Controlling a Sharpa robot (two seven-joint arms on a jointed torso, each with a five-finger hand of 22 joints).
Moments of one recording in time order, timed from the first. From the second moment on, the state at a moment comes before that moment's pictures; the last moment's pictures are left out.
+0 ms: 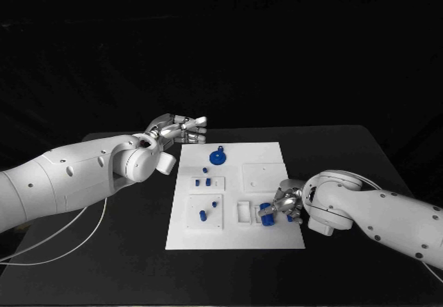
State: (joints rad) left arm 1.30 -0.75 -0.11 1.25 -0.11 -0.16 0.28; left_hand 1.23 -0.07 -0.01 0.06 0.05 1.04 0.14 0.08 0.07 1.15 0.12 0.07 0.06 1.23 0.10 0.08 0.08 0.02 1.03 0.08 0.12 0.08; right arm 1.02 -0.76 0.11 1.54 -1.13 0.10 -0.69; right_hand 1.10 -0.14 0.26 0.04 0.17 1.08 0.08 0.07 0.86 1.33 -0.02 1.09 1.27 1.45 -0.08 1.08 1.11 0.08 1.47 -0.11 0.60 1.17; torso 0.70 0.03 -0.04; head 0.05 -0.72
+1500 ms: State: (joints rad) left arm 1.30 -0.75 -0.11 1.25 -0.11 -0.15 0.26; left_hand 1.24 -0.08 0.00 0.07 0.05 1.02 0.15 0.08 0.06 1.15 0.12 0.07 0.06 1.23 0.10 0.08 0.08 0.02 1.03 0.08 0.12 0.08; right arm 1.02 -0.81 0.11 1.60 -1.01 -0.02 -0.69; right_hand 1.09 -0.16 0.25 -0.02 0.47 1.07 0.09 0.07 0.17 1.31 -0.01 1.04 1.22 1.45 -0.07 1.06 1.11 0.10 1.47 -0.10 0.60 1.18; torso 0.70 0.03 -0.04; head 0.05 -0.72
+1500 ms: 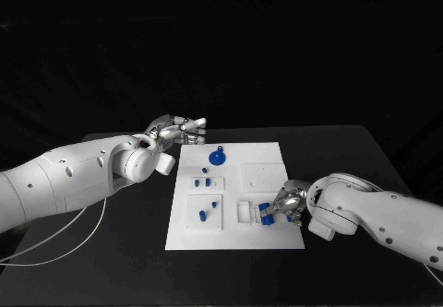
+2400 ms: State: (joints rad) left arm 1.30 -0.74 -0.11 1.24 -0.11 -0.14 0.25; left_hand 1.24 -0.08 0.00 0.08 0.05 1.00 0.15 0.08 0.06 1.15 0.13 0.07 0.06 1.22 0.11 0.08 0.08 0.02 1.03 0.08 0.12 0.08; right arm 1.04 -0.77 0.13 1.59 -0.94 -0.06 -0.70; right_hand 1.09 -0.15 0.21 0.01 0.44 1.10 0.08 0.06 0.08 1.31 -0.01 1.04 1.21 1.45 -0.07 1.06 1.10 0.10 1.47 -0.10 0.61 1.18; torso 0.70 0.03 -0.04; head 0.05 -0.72
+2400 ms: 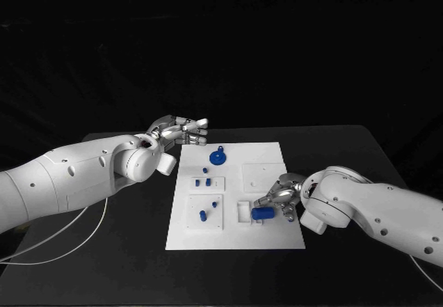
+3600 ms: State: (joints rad) left arm 1.30 -0.74 -0.11 1.23 -0.11 -0.14 0.24; left_hand 1.25 -0.09 0.01 0.09 0.05 0.99 0.15 0.08 0.06 1.13 0.13 0.07 0.06 1.22 0.11 0.08 0.08 0.02 1.02 0.08 0.12 0.08; right arm 1.05 -0.86 0.12 1.65 -1.32 -0.05 -0.34; right_hand 1.36 -0.11 0.00 -0.03 0.22 0.98 0.10 0.06 0.06 1.30 -0.01 1.05 1.20 1.45 -0.07 1.04 1.11 0.11 1.47 -0.09 0.64 1.25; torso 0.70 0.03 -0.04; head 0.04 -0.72
